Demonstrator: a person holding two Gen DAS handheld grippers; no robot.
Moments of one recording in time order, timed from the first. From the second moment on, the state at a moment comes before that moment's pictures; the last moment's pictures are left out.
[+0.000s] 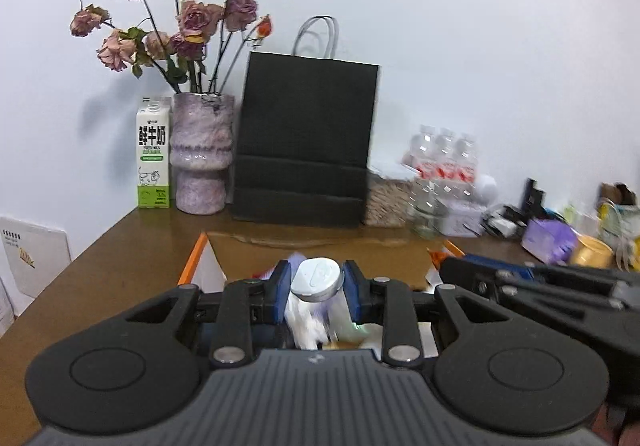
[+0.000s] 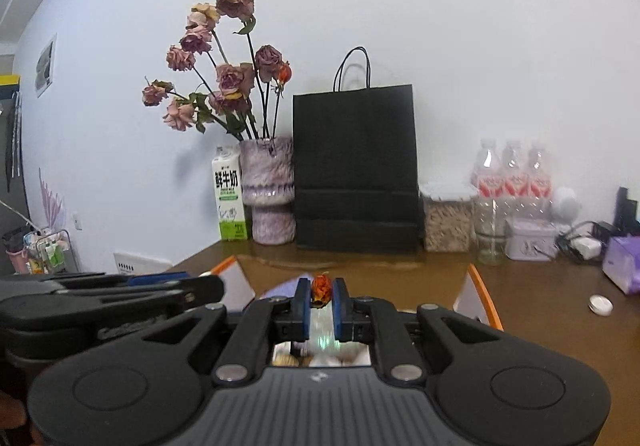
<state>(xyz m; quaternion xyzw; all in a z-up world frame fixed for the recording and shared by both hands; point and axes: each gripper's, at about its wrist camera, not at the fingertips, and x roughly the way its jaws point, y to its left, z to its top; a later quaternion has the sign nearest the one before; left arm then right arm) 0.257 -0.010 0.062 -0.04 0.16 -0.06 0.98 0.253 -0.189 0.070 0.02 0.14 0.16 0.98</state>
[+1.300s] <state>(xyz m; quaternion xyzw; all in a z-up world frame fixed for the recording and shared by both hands) 0.259 -0.002 0.038 -0.02 0.13 0.03 0.99 0.259 -0.207 0.038 0.01 0.13 0.11 0.98</state>
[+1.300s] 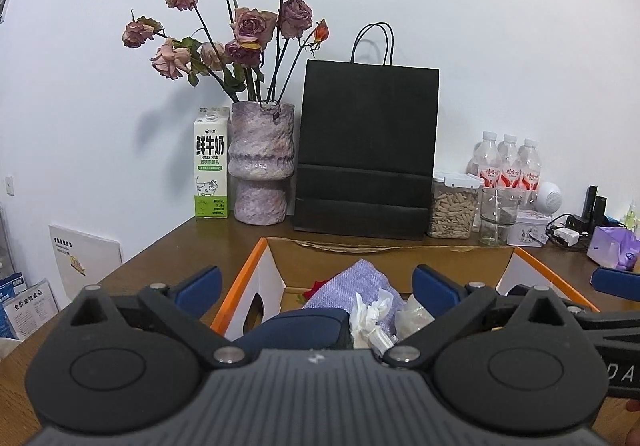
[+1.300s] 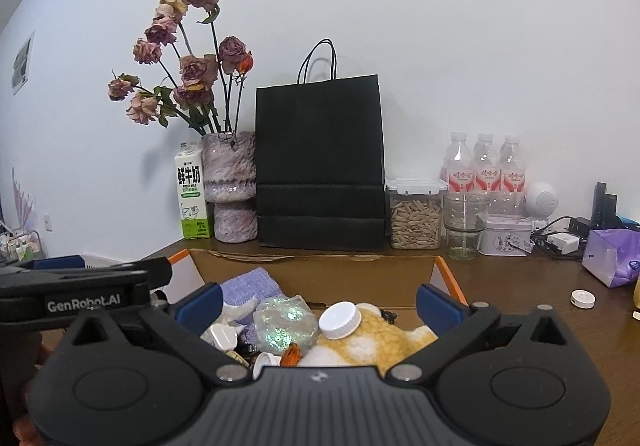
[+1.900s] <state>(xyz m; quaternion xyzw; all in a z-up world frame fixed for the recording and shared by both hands) 0.225 -0.003 0.019 -0.01 0.10 0.01 0.99 0.220 -0.207 0.016 -0.01 0.11 0.10 0.99</state>
